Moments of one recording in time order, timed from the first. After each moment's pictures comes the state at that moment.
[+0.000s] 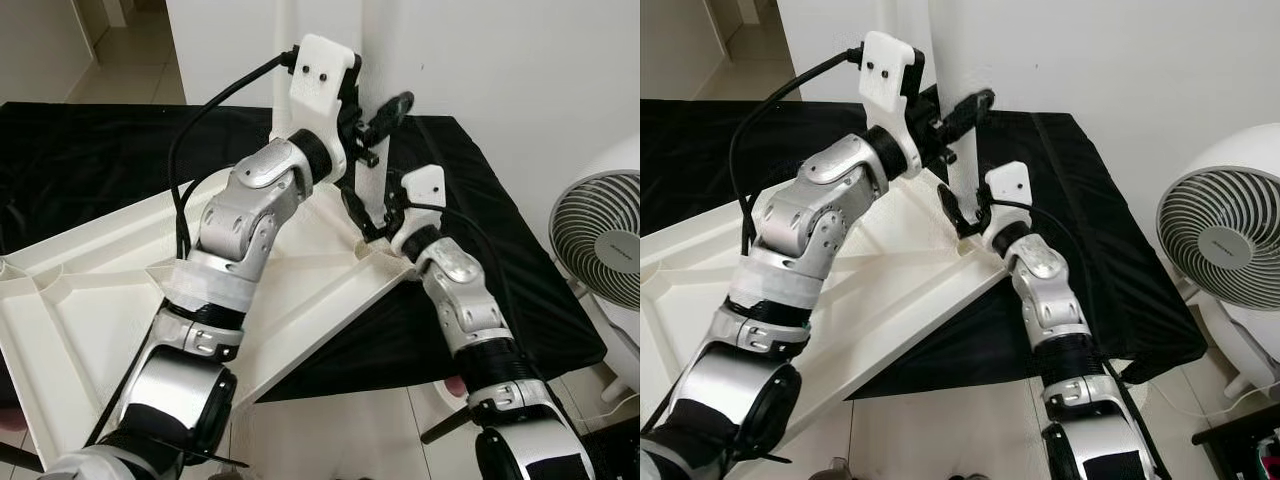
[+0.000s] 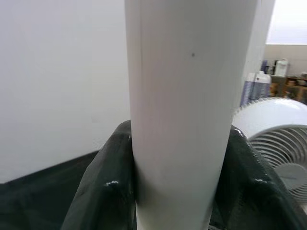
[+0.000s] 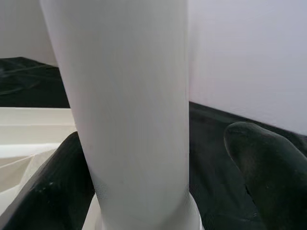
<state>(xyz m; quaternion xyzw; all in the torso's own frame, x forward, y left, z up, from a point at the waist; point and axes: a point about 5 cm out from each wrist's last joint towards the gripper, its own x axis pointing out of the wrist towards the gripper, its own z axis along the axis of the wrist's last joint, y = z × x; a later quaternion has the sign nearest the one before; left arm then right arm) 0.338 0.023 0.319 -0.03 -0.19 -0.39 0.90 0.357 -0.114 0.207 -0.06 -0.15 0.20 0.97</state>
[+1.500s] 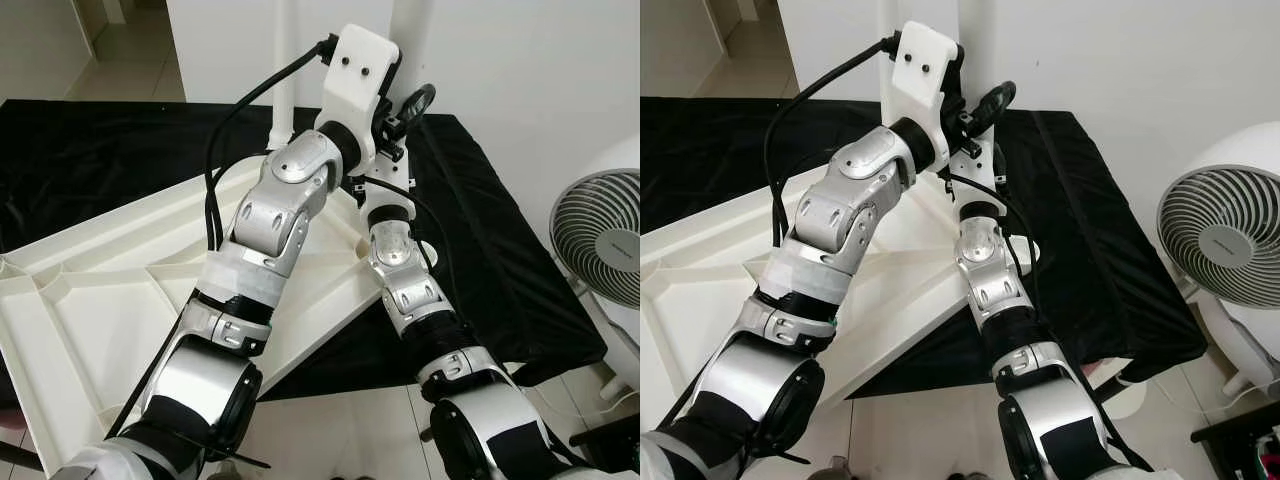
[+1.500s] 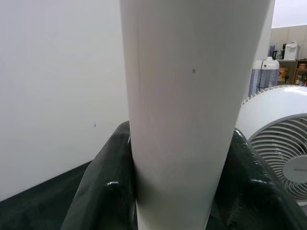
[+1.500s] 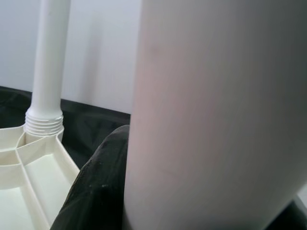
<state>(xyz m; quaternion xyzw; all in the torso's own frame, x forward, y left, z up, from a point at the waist) 0.339 0.001 0.322 0.02 -0.20 -0.37 0.91 0.372 -0.074 0.215 -0.10 -0.18 -0.04 0.98</state>
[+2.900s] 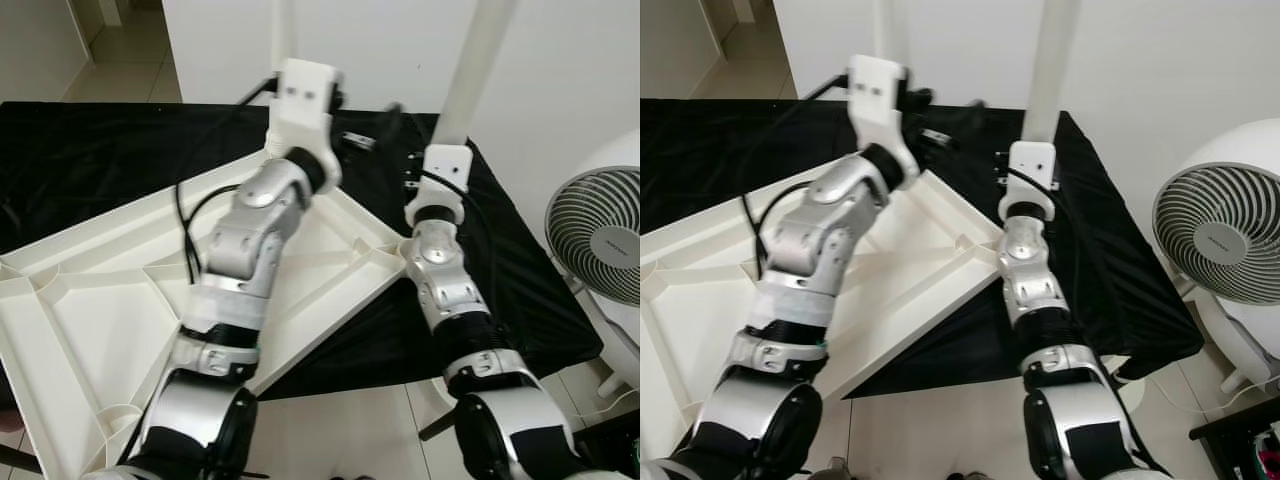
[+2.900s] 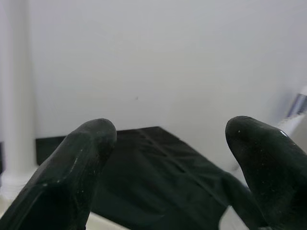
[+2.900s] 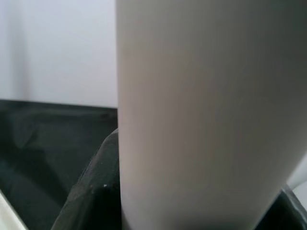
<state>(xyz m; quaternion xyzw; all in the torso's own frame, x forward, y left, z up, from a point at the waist) 0.344 0.048 0.291 -0.08 -0.15 -0.28 0.94 0.375 -0.138 0.205 -0.06 -0.16 -0.10 0.98</state>
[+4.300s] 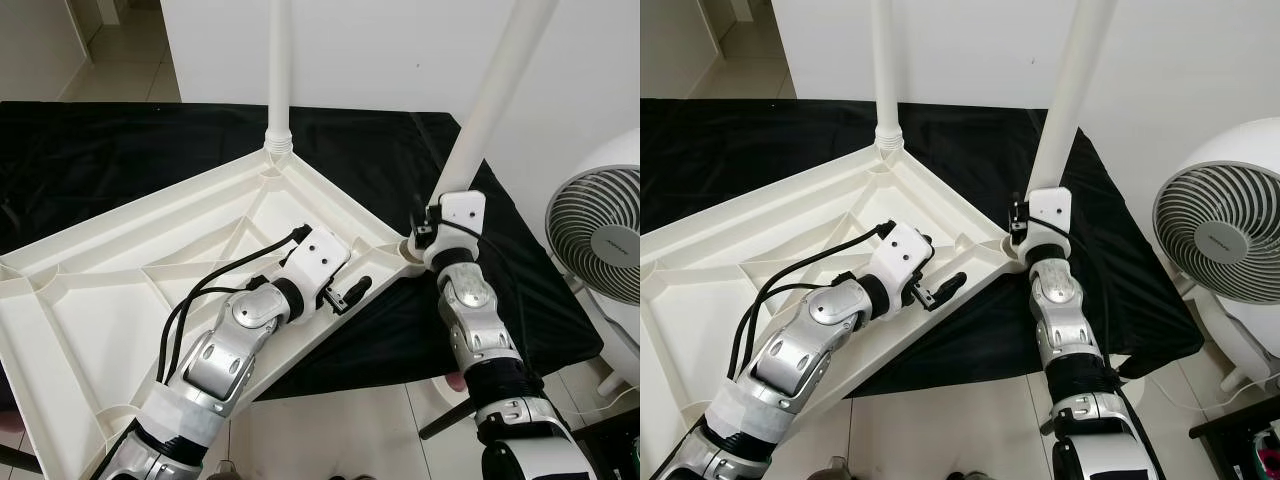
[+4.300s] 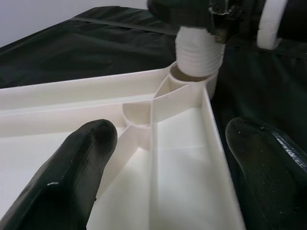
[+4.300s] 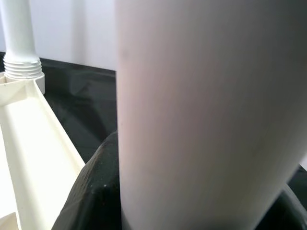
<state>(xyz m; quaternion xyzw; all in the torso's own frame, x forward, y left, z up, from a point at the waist) 0.286 0.037 0.172 0.15 -0.01 -0.40 0.90 0.349 -0.164 0.166 -0.07 -0.13 0.01 0.99</state>
